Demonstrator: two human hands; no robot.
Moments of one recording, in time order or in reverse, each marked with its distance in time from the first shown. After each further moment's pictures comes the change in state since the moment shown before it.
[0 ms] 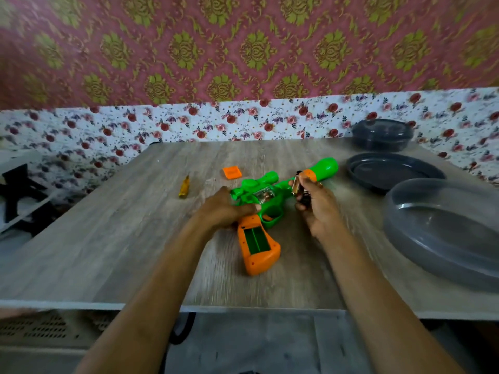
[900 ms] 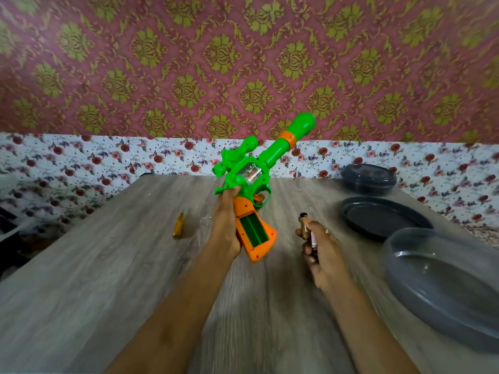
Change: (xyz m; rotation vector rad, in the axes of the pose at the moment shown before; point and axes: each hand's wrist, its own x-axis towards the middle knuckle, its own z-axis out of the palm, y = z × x) left_hand 0.048 0.029 0.009 -1.128 0.131 0.053; right_hand -0.008 -0.004 0.004 -0.125 0.122 -0.040
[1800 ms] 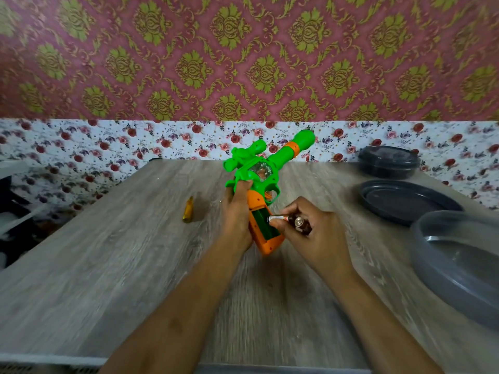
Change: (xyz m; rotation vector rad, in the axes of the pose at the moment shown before) left_hand 0.013 -0.023 -0.012 -0.040 0.053 0.087; right_hand -0.014 0.016 0.014 -0.880 -0.254 -1.020
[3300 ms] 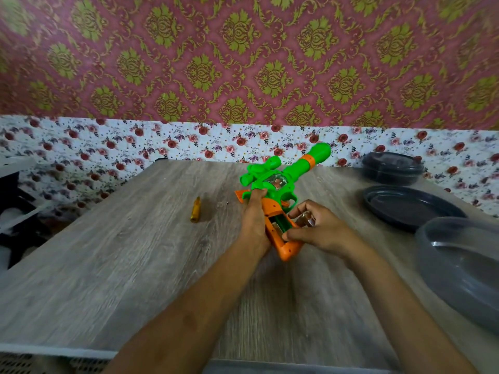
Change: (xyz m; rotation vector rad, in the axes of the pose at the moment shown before) left_hand -0.005 -0.013 0.007 -0.176 -0.091 -0.236; right_hand 0.028 -0.008 -0.011 0.184 -0.493 0.589
